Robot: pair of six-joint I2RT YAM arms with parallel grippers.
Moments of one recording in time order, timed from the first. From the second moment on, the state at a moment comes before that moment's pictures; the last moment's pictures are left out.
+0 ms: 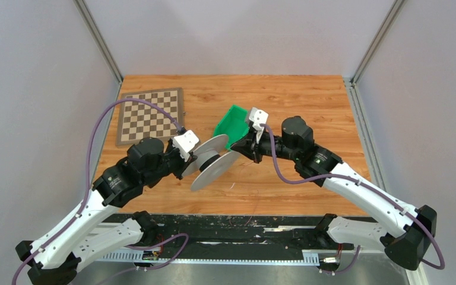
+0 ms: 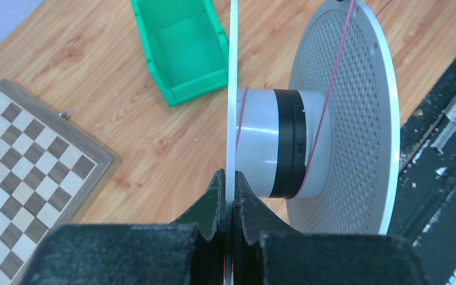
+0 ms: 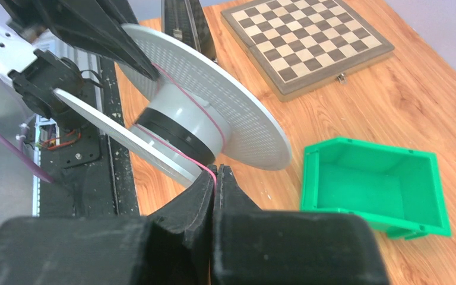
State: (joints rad) left arm -0.79 0.74 0.97 -0.66 0.02 0.14; right arm 0.80 1.08 0.99 -0.11 -0.43 -0.08
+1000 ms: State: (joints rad) left arm -0.79 0.60 1.15 -0.63 0.07 -0.37; right arm 0.76 0.86 0.46 0.39 -0.73 0.12
